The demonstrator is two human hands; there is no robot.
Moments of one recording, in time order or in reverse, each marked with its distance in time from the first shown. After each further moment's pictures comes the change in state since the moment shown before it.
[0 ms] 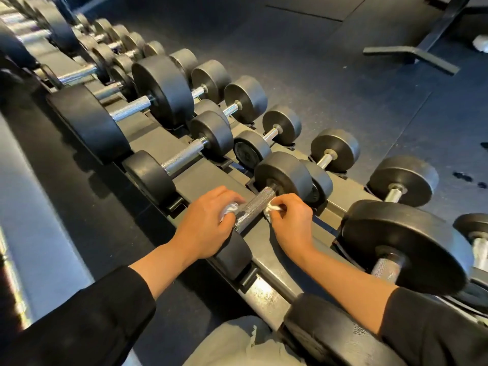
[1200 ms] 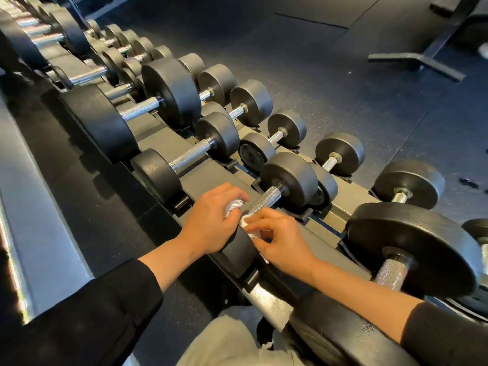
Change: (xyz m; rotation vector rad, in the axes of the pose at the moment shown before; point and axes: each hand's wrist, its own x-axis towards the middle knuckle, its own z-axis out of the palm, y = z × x) left_hand 0.001 -0.003 0.003 -0.070 0.073 -0.013; right_hand -0.028 -0.012 -0.003 0.142 -0.396 -0.411
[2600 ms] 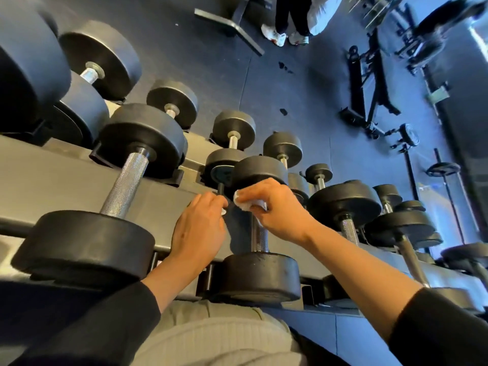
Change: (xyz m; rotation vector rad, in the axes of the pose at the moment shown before) left_hand 0.078 -0.118 0.040 -0.303 -0.254 0.247; right_hand 0.113 -0.058 0.015 -0.721 0.014 0.732
